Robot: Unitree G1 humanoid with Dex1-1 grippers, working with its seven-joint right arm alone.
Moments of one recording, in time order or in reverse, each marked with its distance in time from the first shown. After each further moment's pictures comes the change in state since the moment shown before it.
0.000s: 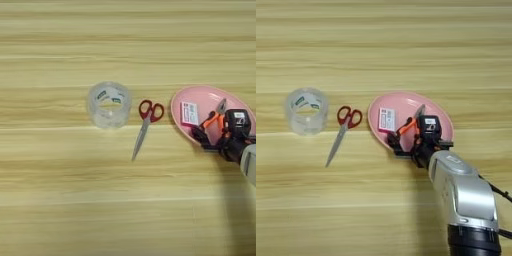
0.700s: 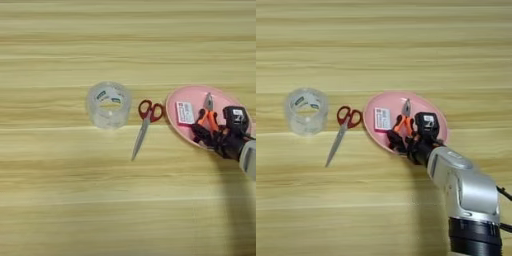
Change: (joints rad) arm -0.036 -0.002 -0.012 0.022 0.066 0.063 0.039
